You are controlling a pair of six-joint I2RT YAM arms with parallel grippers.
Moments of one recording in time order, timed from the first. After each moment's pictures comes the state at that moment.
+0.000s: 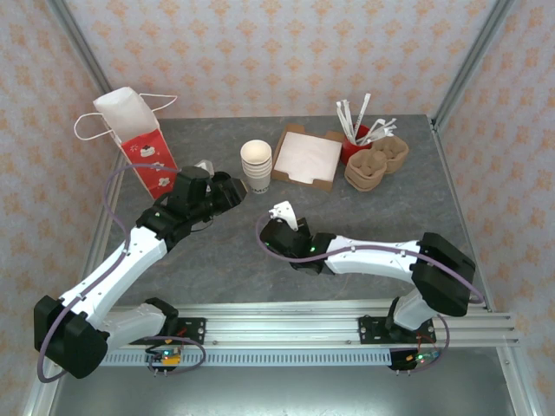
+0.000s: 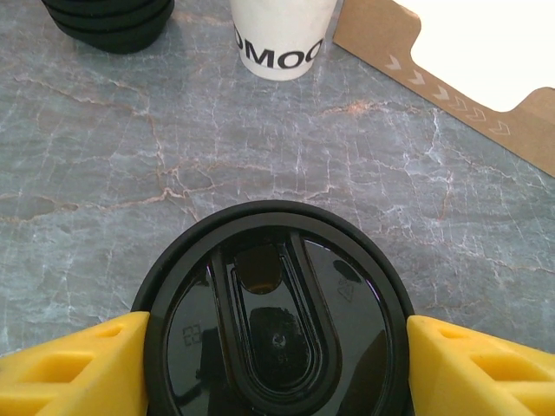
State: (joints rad) left arm -0.42 1.10 0.91 -0.44 0.05 -0.85; right arm 1.11 1.53 0.94 -0.30 0.57 0.49
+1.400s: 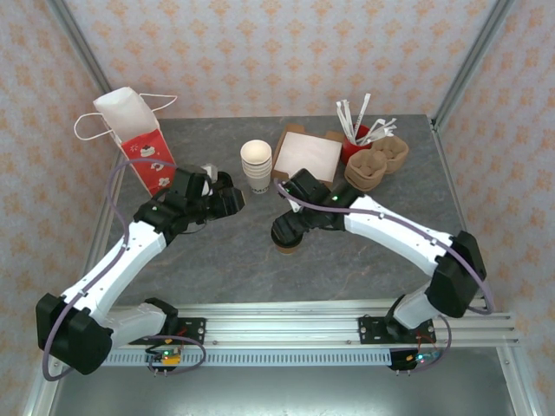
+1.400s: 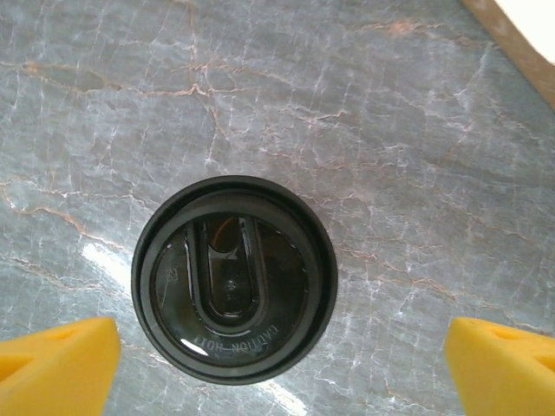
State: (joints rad) left arm -0.36 1.12 0.95 -0.61 0.16 -0.64; right arm 0.83 1.52 1.29 -0.87 0.05 0.18
